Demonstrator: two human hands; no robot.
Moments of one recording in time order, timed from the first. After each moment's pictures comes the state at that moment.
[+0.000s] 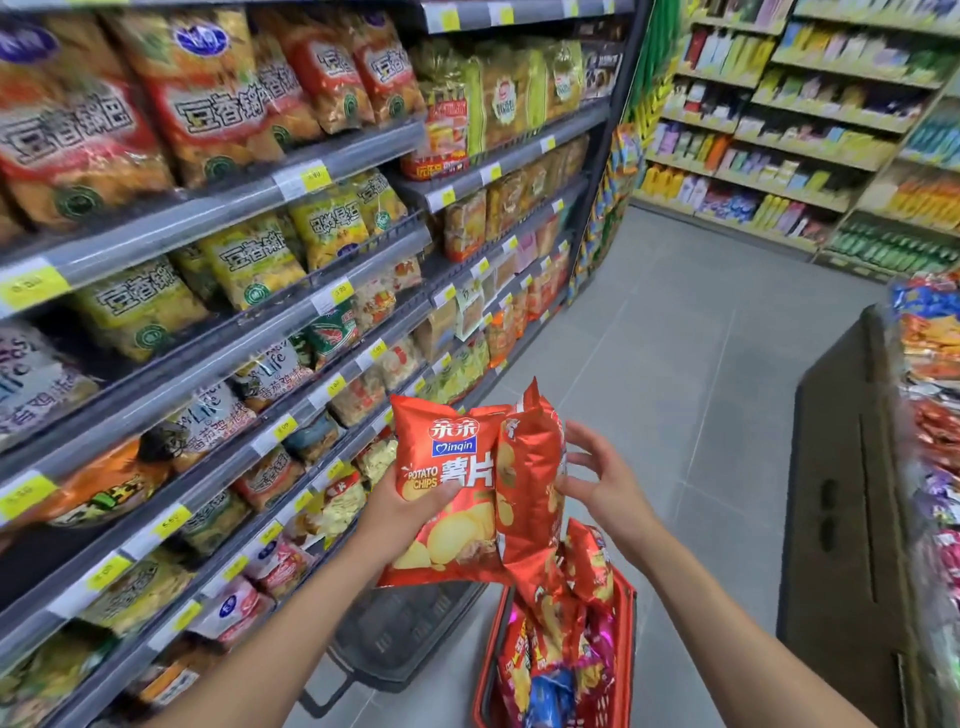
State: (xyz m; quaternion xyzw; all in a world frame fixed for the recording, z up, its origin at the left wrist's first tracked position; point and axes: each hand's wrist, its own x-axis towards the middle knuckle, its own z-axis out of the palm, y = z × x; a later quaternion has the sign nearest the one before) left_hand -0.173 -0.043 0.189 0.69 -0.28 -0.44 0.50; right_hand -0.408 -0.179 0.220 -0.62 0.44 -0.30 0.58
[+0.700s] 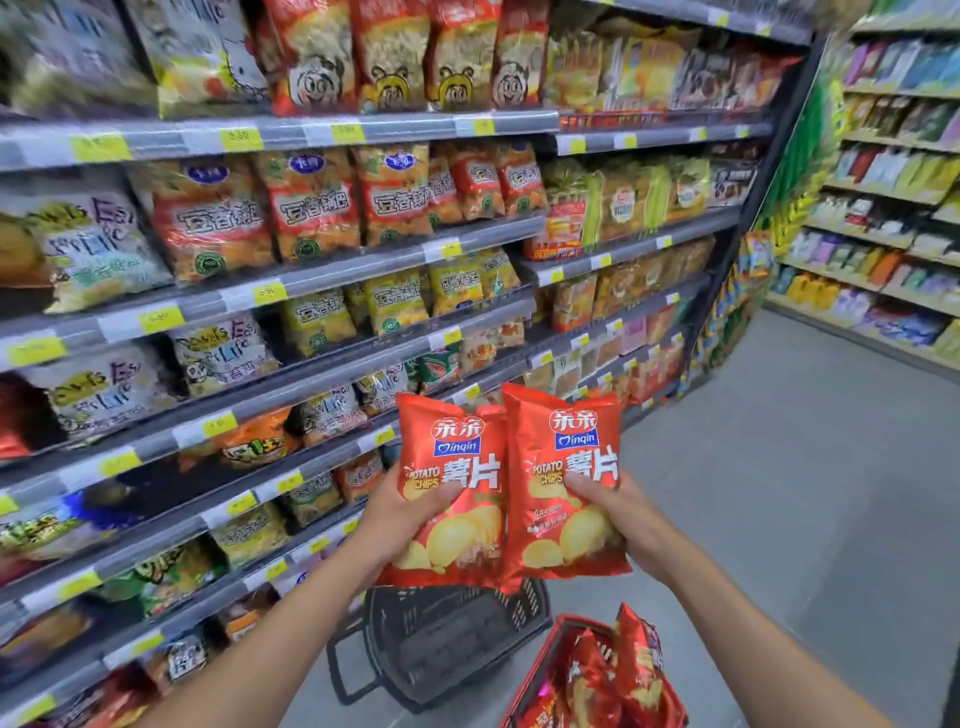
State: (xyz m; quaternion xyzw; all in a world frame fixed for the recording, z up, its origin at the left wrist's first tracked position) left_hand -0.224 0.037 0.269 0.68 -0.21 -0.33 0.62; right_hand -0.421 -0.175 0.283 -0.62 0.31 -0.16 0.70
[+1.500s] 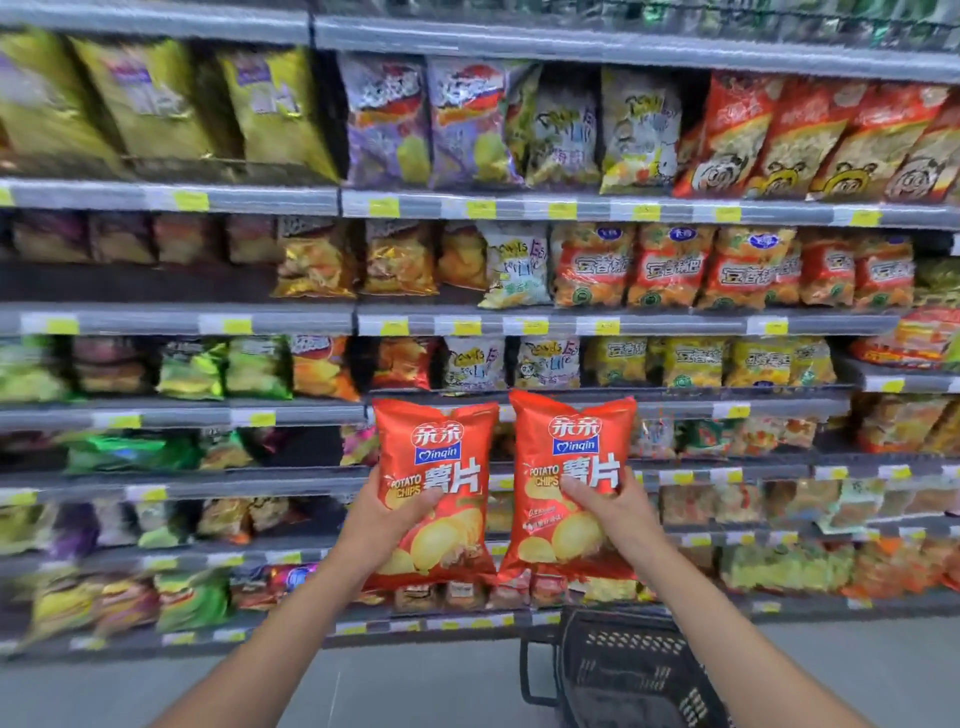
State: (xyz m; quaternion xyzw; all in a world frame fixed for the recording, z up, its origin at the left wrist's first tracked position) left_hand -0.192 0.403 0.307 0.74 -0.02 -0.06 0.67; right_hand -0.240 0.106 0.324 -0.74 0.15 -0.06 0.66
